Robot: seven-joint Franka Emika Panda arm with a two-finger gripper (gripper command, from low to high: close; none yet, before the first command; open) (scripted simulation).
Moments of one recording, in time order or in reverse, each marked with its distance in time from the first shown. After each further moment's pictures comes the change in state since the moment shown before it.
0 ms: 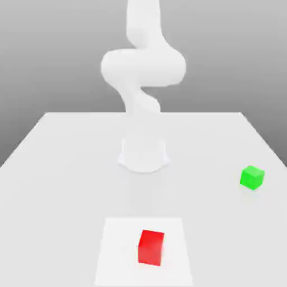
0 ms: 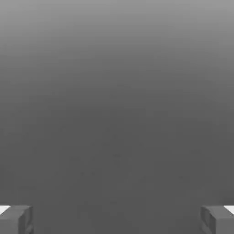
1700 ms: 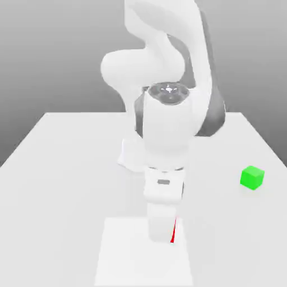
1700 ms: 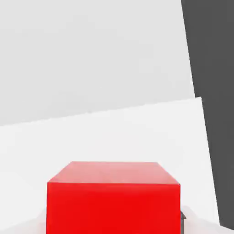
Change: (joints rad) arm 0.308 0.779 -0.032 -0.351 0.063 0.394 -1.299
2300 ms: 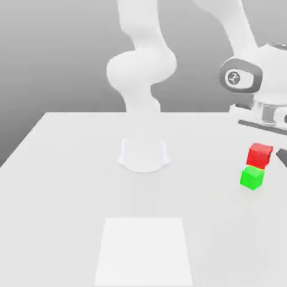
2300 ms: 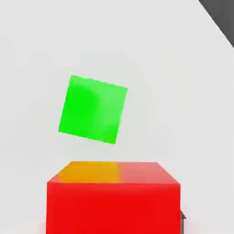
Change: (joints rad) arm 0.578 -0.202 0.338 -0.146 0.056 -0.052 -0.178
